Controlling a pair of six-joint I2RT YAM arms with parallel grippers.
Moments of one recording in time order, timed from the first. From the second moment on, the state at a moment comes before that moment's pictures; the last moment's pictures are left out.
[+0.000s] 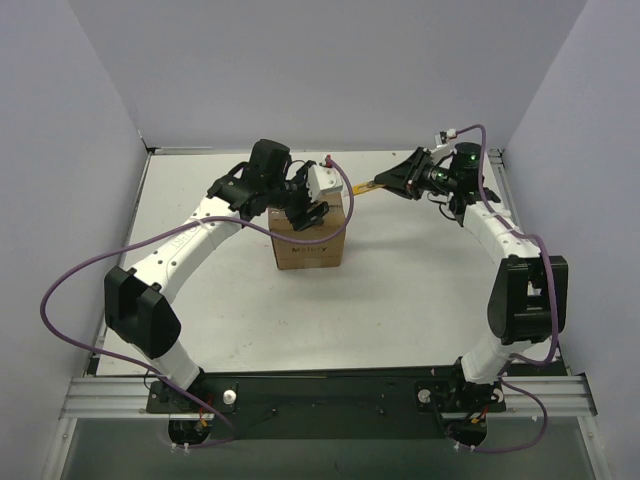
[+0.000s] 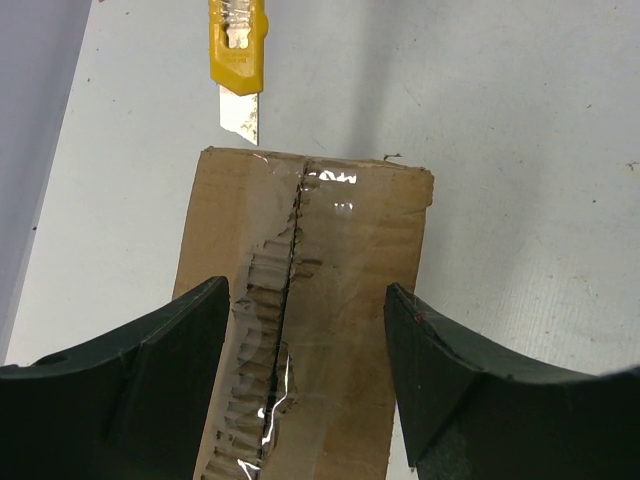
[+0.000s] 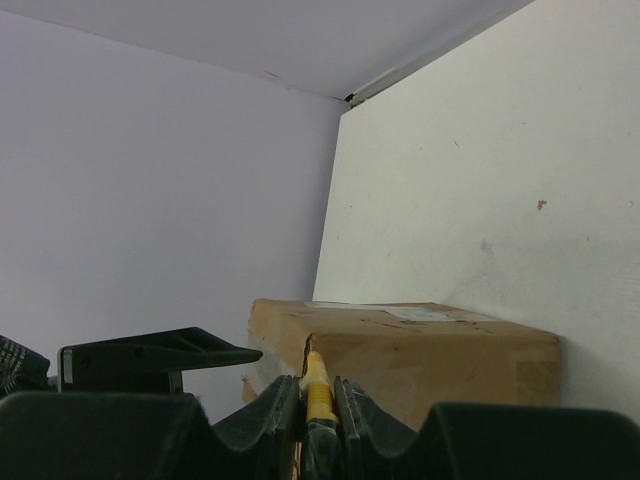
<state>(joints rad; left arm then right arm) -0.56 1.66 1.59 -0.60 0.47 0.62 0.06 1.66 1.22 0.11 -0.88 0.93</state>
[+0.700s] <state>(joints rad) -0.57 1.66 1.59 -0.59 0.47 0.61 0.07 1.67 1.22 0.14 -0.88 0.96</state>
